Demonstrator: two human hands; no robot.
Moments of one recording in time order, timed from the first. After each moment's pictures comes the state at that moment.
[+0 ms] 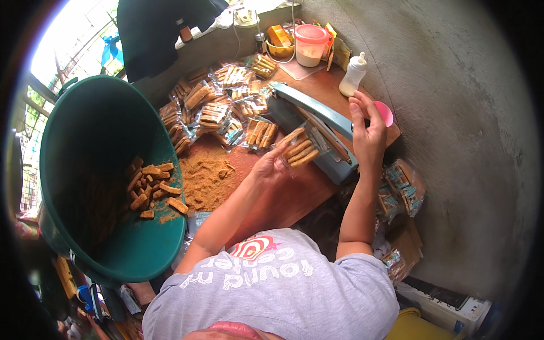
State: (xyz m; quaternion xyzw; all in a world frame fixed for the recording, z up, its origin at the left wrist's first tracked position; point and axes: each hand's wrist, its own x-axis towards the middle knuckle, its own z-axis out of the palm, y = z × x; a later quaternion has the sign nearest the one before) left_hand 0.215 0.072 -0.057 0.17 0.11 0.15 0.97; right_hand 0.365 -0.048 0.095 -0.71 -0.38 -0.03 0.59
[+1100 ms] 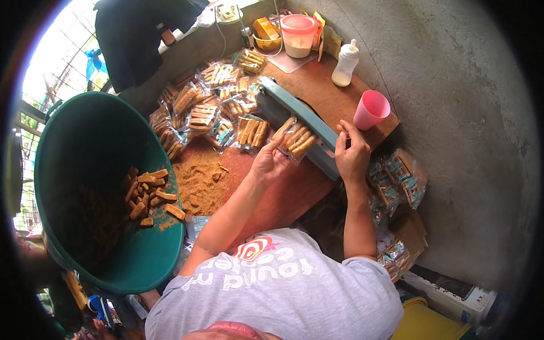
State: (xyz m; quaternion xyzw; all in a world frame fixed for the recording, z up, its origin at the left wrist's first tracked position) left_hand 0.238 0.062 -0.028 0.11 0.14 0.20 0.96; right_hand 0.370 -0.065 0.020 -0.78 -0.38 -0.10 0.48
